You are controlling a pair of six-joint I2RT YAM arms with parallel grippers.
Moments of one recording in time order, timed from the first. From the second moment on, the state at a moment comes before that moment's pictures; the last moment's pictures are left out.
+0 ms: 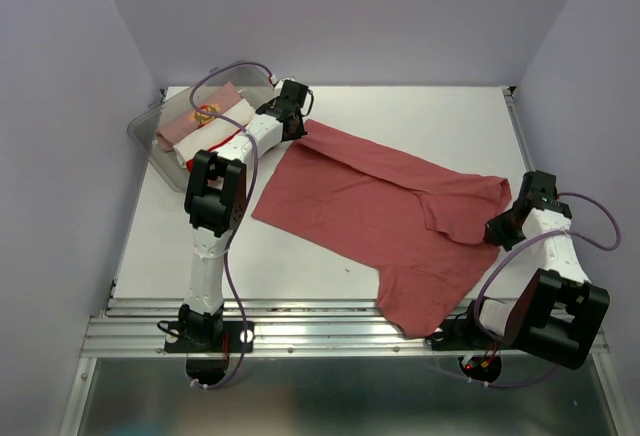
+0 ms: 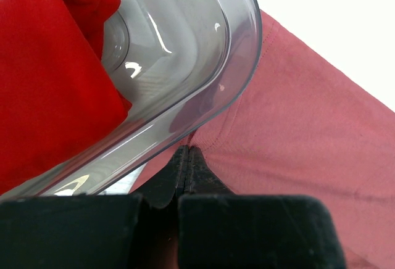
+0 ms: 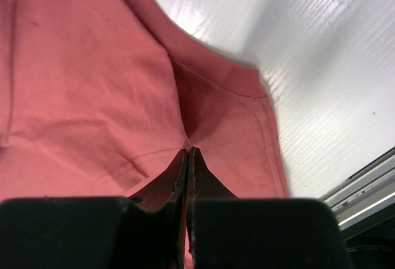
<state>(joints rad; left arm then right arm) -0.40 2.21 1.86 -0.49 -0.28 -0.47 -0.39 1.19 0.75 -0.79 0.05 0.75</state>
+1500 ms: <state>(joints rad) -0.39 2.25 1.86 -0.51 -0.28 -0.45 -0.36 1.02 0.98 -1.03 0.10 0.69</state>
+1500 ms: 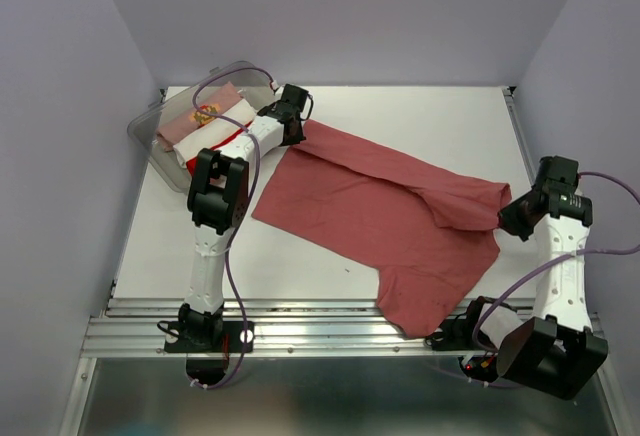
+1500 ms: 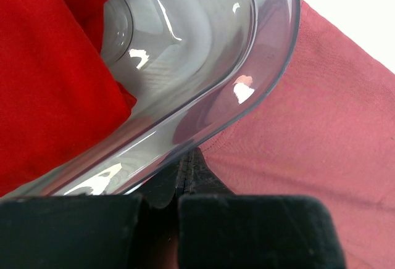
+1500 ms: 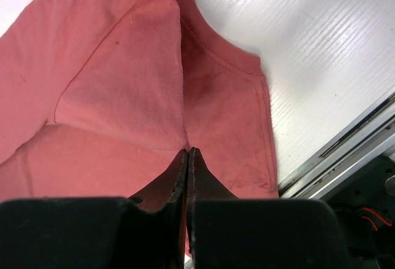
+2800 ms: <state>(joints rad) -0.39 2.27 1.86 -0.52 -0.28 -0.45 -0.35 0.90 0.85 -1.07 0.00 0.66</state>
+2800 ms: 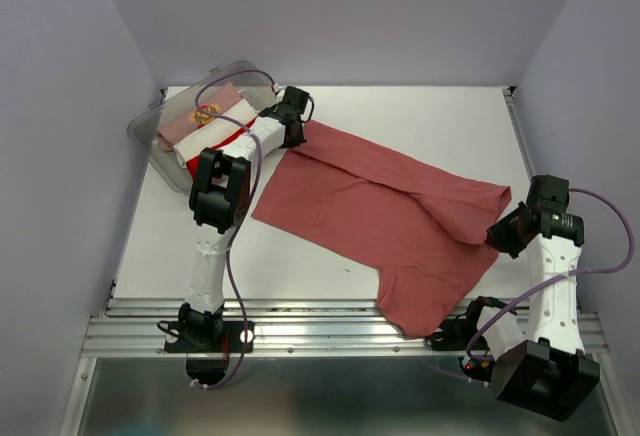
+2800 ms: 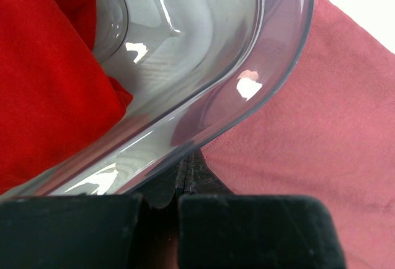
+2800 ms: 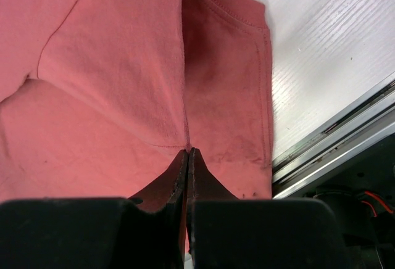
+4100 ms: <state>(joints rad) -0.43 2.24 1.89 -0.52 -0.25 -0.43 -0.33 1.38 1.03 -0.76 0.06 0.66</state>
